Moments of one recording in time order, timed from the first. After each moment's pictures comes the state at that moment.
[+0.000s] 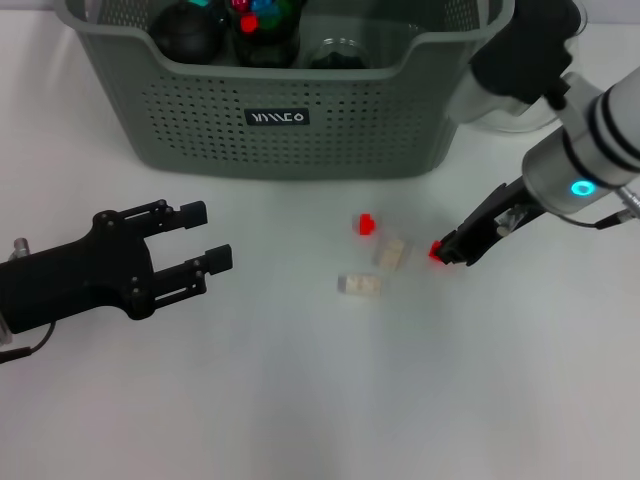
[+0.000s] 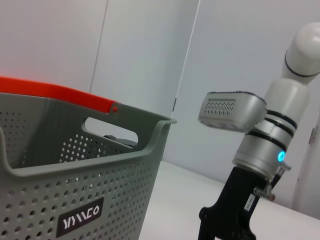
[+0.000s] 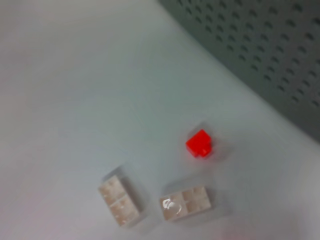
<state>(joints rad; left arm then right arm) -0.34 -2.17 0.33 0.70 2.13 1.82 -1.14 0.75 2.10 -1.46 -0.94 -2.51 -1.31 2.46</state>
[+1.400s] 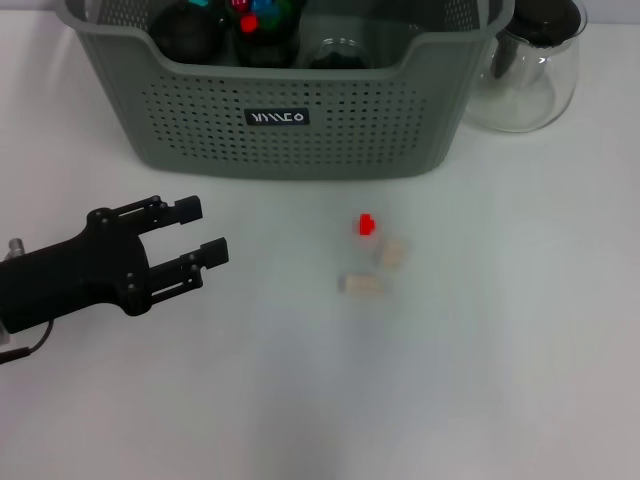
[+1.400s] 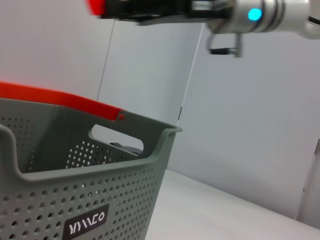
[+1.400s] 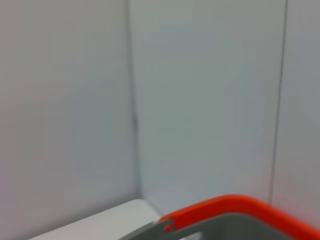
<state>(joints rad) -0.33 -2.17 0.30 0.68 2.12 1.83 -1.14 0.86 2.10 -1.19 -1.14 -1.98 -1.03 2.17</state>
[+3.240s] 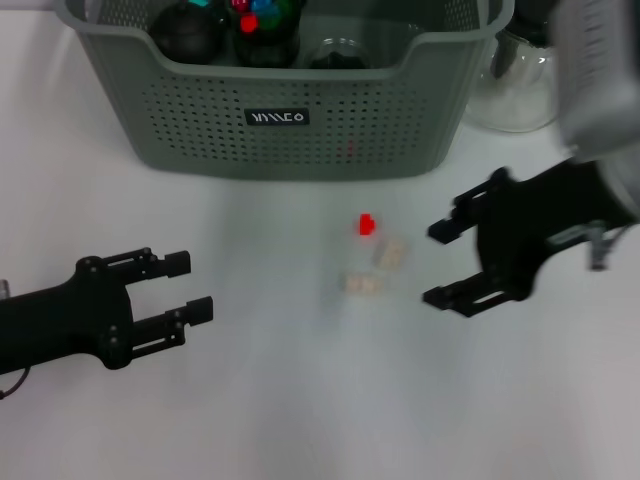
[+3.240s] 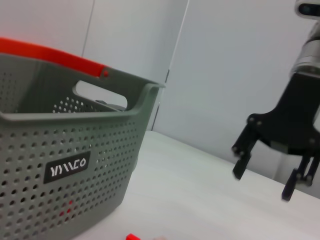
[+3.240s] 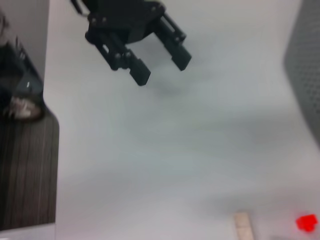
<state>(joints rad) -0.30 -2.16 0.28 0.73 2.25 1.89 -1.14 0.52 2.10 -1.42 -1.61 -2.32 -1.77 2.14</state>
